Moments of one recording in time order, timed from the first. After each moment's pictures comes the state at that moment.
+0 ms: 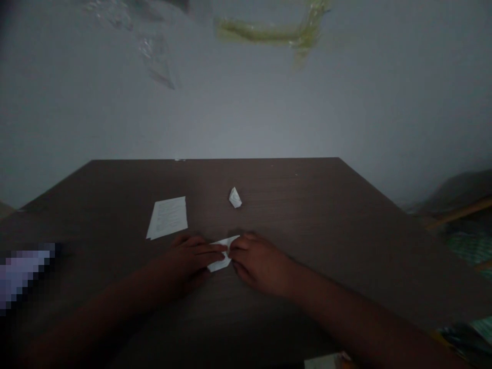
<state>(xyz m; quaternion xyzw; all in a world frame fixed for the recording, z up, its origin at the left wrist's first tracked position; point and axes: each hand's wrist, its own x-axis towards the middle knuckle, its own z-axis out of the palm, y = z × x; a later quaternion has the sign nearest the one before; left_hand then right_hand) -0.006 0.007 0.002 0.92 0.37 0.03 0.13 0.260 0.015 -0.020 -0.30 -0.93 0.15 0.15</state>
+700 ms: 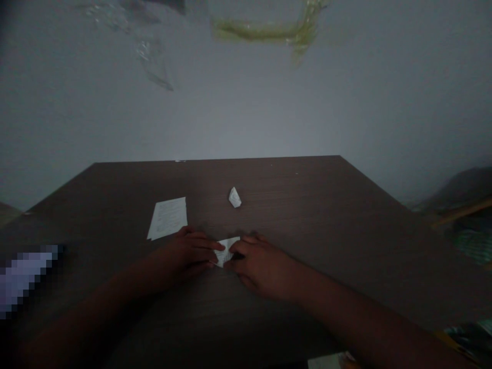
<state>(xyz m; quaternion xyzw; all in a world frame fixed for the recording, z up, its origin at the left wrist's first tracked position) -0.017 0.025 0.005 0.92 0.33 0.07 0.18 0.268 0.013 -0.019 -0.26 -0.96 0.10 0.10</state>
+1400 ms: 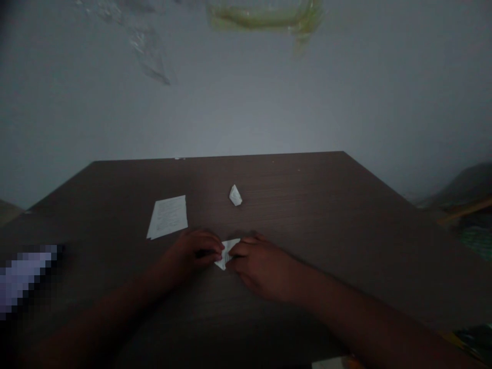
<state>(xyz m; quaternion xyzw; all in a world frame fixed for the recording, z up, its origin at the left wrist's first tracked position) -0.002 0.034 -0.035 0.84 0.45 0.17 0.25 0.269 0.015 -0.016 -0.25 -0.95 0.16 0.11</state>
